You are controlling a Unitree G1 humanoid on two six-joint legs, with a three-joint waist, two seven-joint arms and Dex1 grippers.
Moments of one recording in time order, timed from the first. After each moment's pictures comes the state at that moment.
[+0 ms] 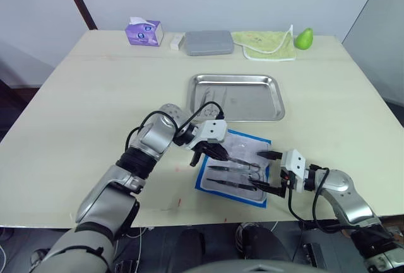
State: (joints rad) left arm -0.76 0.51 -0.45 0.33 0.04 0.20 -1.51; right arm -0.09 -0.52 0.25 0.09 0.24 -0.09 0.97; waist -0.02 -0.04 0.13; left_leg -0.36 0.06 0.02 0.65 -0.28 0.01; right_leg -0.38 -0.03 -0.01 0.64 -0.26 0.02
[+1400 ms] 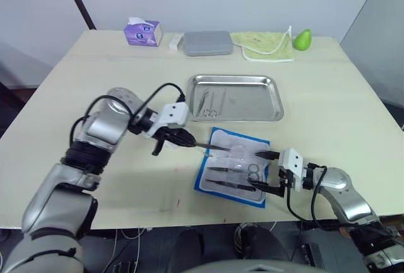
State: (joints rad) left arm -0.74 0.83 -0.31 0.23 -0.16 0.22 -1.56; right arm -0.12 -0.53 0.27 0.09 0.24 -0.05 0.99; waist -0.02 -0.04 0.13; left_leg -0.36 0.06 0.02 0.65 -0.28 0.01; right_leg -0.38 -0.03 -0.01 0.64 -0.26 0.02
